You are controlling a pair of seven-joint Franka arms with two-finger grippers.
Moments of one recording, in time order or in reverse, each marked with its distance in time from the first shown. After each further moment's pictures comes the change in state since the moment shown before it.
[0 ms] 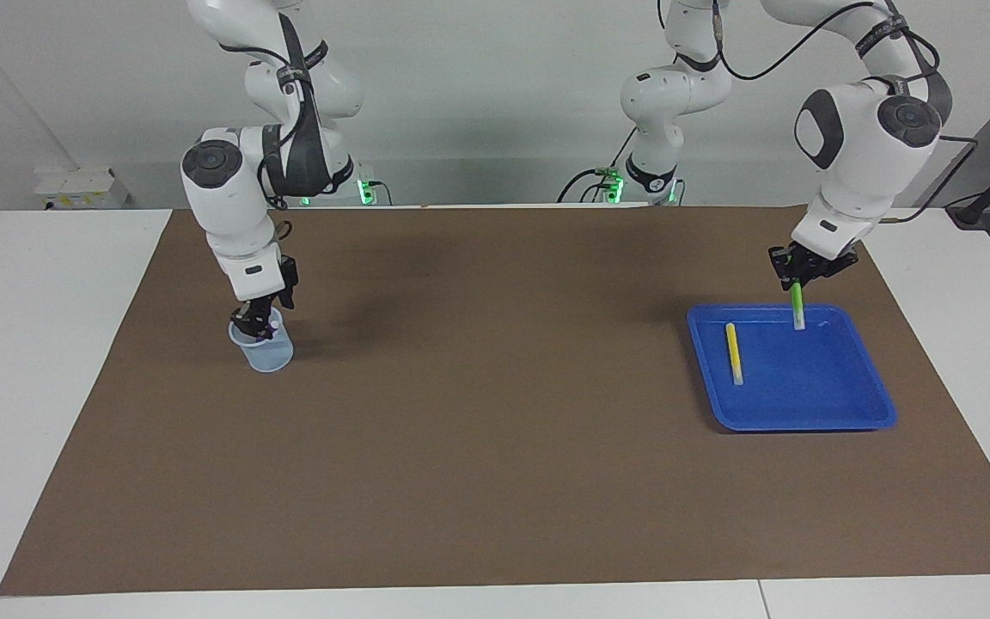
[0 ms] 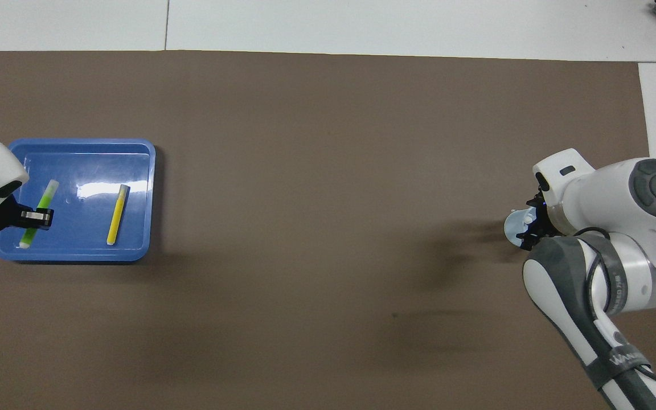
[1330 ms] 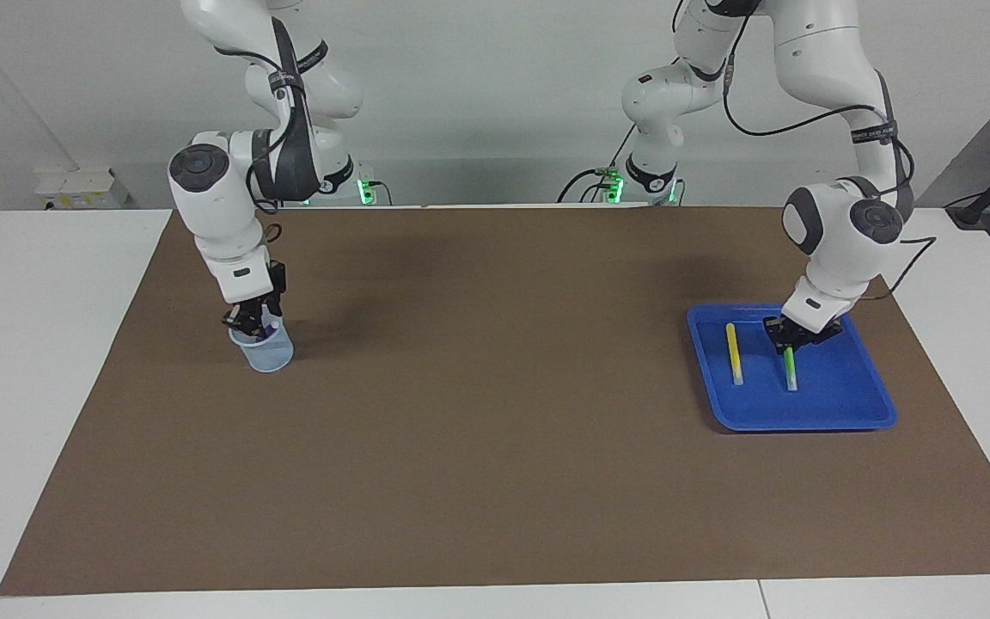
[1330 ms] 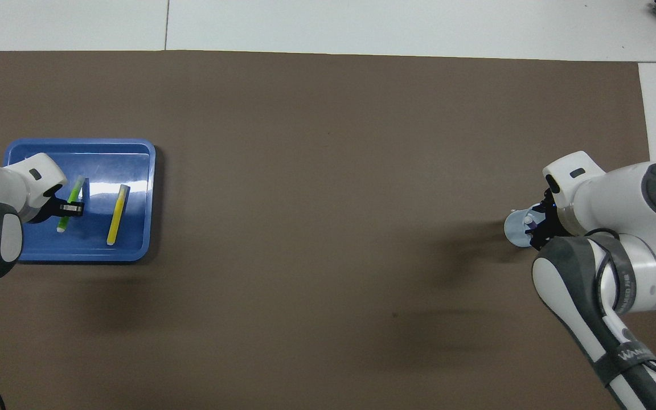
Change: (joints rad) left arm 0.077 0.271 -0.001 -0.082 0.043 0.415 0.014; right arm -0.036 0.000 -0.002 -0.021 -0.002 0.029 -0.039
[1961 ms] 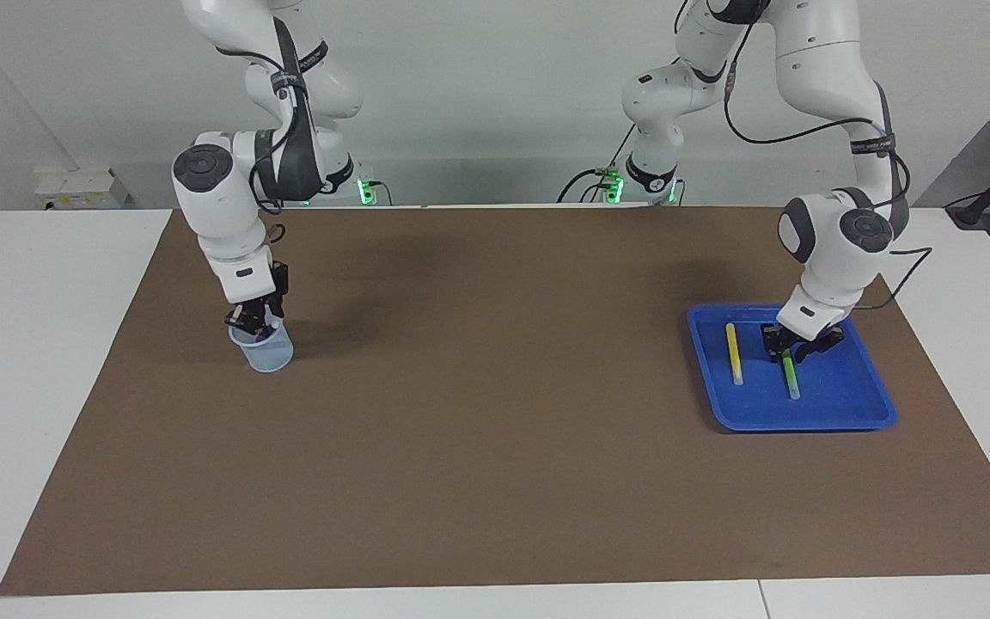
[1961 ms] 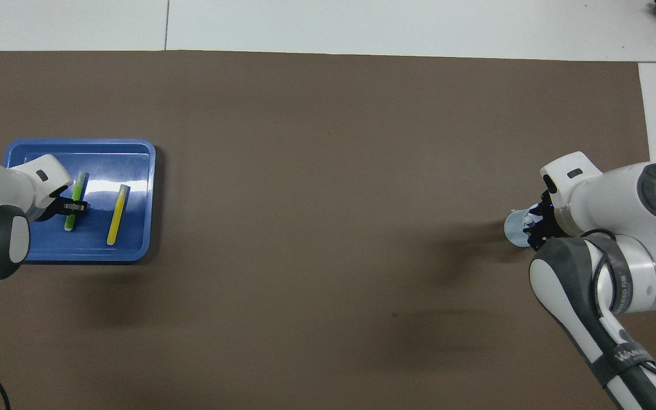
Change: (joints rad) left arm 0.006 0.027 0.000 -0.005 0.052 0.052 -0.021; right arm 0.002 0.000 0.006 -0.004 0.000 0.000 0.026
